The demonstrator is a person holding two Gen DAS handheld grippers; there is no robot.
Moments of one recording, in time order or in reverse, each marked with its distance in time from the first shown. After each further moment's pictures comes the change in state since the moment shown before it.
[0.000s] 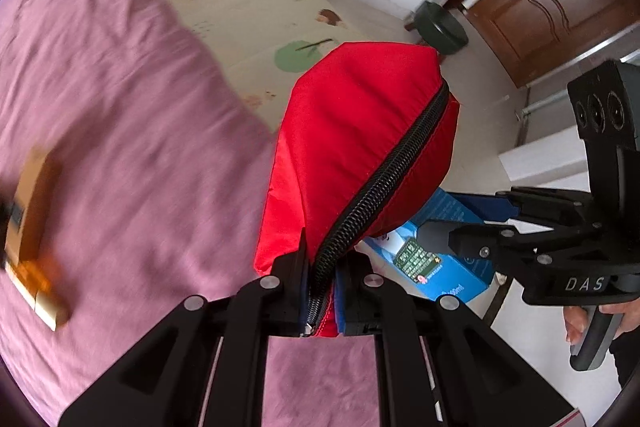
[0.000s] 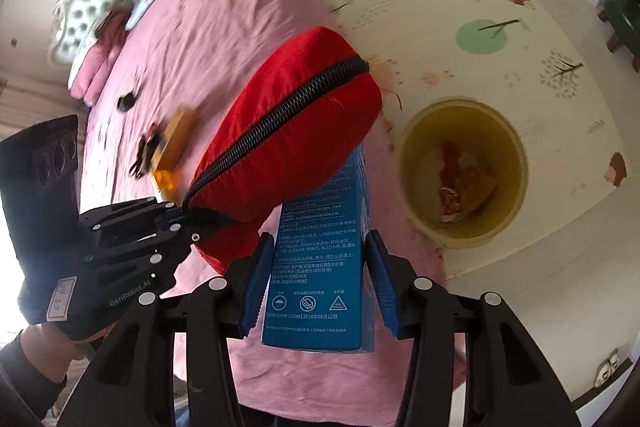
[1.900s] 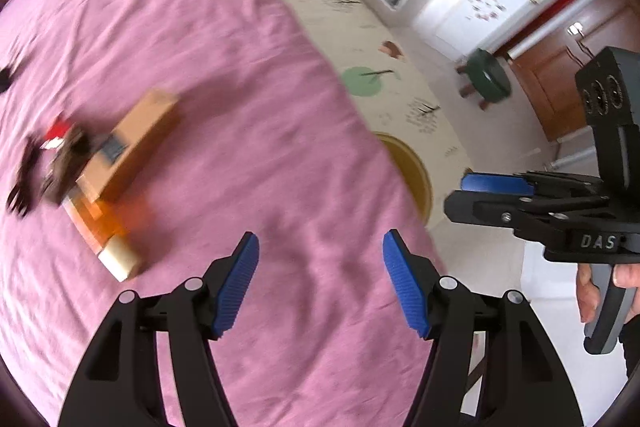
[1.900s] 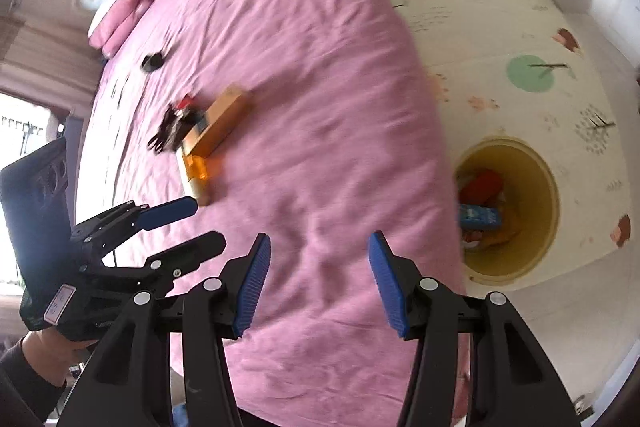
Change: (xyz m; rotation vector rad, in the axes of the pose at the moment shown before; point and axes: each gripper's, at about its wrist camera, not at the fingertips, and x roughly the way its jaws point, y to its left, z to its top) left arm -0.072 0.108 -0.057 -0.220 -0.111 0.105; right arm 0.046 0.110 0.026 -0.210 0.072 0.010
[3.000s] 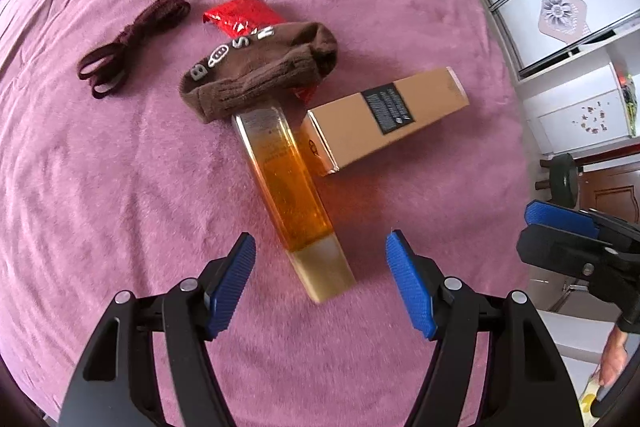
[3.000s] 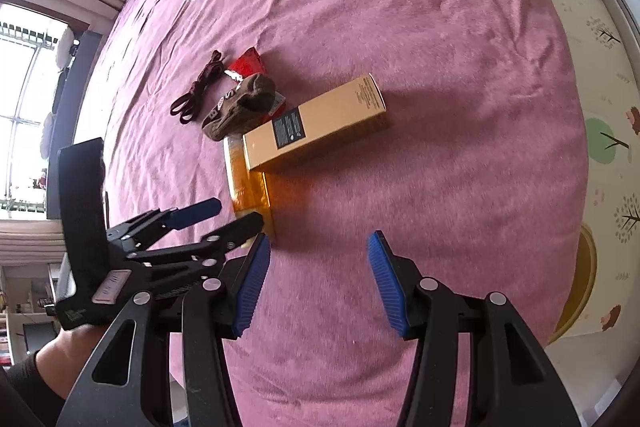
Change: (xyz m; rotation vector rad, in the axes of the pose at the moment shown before) left arm 0.043 0.189 -0.014 -0.468 0.013 0.128; right arm 0.127 0.129 0.086 -0.236 0.178 0.008
